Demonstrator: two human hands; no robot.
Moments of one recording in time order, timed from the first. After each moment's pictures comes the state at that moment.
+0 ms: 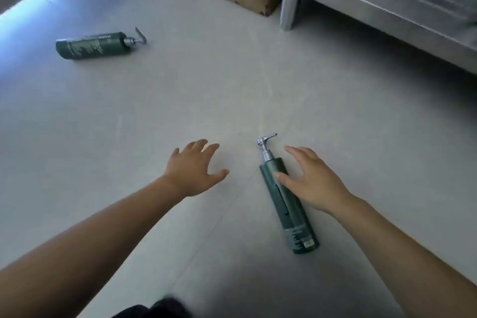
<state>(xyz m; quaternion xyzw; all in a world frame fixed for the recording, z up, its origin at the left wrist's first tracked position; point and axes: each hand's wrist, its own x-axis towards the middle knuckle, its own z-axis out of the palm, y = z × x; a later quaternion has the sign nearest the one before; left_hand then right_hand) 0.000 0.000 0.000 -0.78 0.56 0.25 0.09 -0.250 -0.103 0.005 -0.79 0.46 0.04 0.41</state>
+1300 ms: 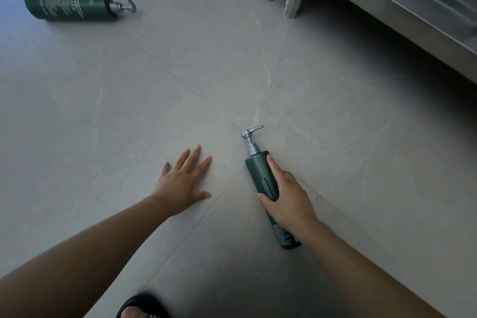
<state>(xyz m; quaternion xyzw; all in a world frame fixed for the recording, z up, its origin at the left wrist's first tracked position) -0.002 0.053 -0.082 -0.74 0.60 0.28 0.10 -0.241 -0.054 -0.048 -0.78 0.50 0.06 0.39</state>
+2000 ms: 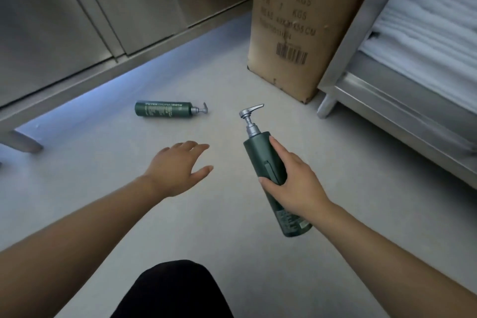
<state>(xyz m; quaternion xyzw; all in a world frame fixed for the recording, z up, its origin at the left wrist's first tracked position) 0.196 0.001 0.138 -0.80 0.58 0.14 0.00 -0.041 -0.122 0.139 -0.84 0.39 -0.10 0.36</state>
